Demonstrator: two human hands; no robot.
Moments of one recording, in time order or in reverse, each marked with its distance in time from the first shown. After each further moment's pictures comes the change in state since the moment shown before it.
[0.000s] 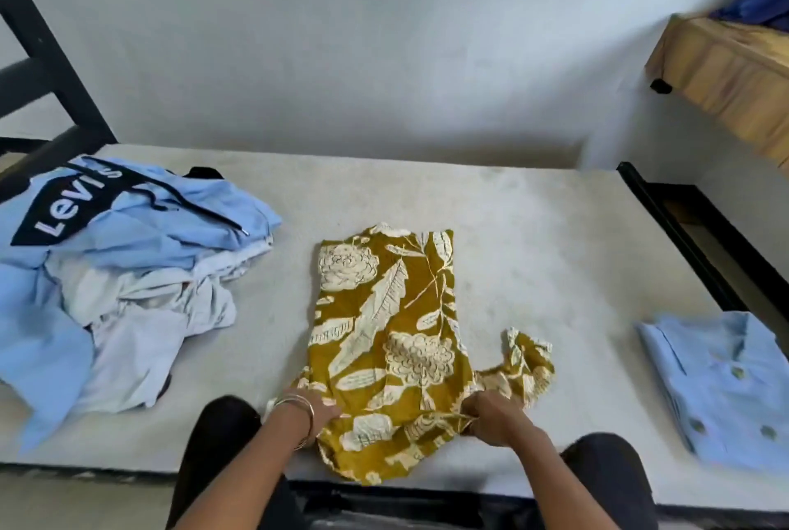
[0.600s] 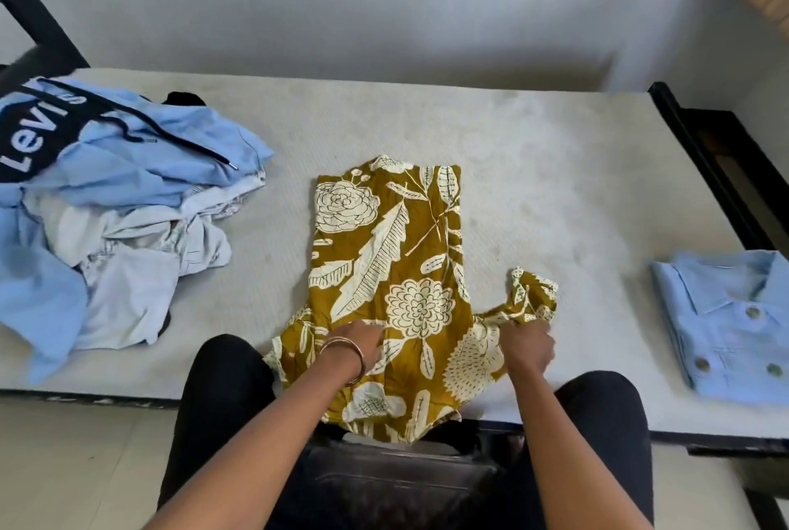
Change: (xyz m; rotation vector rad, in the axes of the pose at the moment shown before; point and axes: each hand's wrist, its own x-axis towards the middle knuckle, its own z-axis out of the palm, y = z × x) left_hand 0.029 0.060 -0.007 -0.305 0.110 -0.036; right_hand 0.006 0.009 0.000 0.931 0.443 0.883
